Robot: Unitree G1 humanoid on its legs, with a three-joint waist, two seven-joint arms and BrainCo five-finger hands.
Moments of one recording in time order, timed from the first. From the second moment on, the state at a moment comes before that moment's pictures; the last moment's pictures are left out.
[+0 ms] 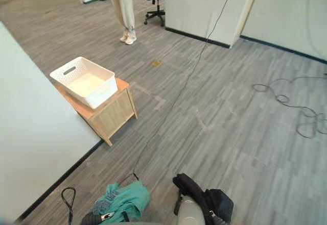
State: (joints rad) left arm 0.28 0.13 0.12 0.93 -0.24 -0.24 -0.40; right arm 0.15 -0.11 -0.26 1.05 0.36 -0.12 0.04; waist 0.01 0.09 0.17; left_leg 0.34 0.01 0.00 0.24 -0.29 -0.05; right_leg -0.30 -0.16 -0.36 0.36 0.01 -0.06
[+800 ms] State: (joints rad) left arm 0.11 0.10 0.16 1.02 -0.30 -0.06 -0.23; right arm 0.01 -0.02 -0.19 1.06 -0.11 -0.14 0.16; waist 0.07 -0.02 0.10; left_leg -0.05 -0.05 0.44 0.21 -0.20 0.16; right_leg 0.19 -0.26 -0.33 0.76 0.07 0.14
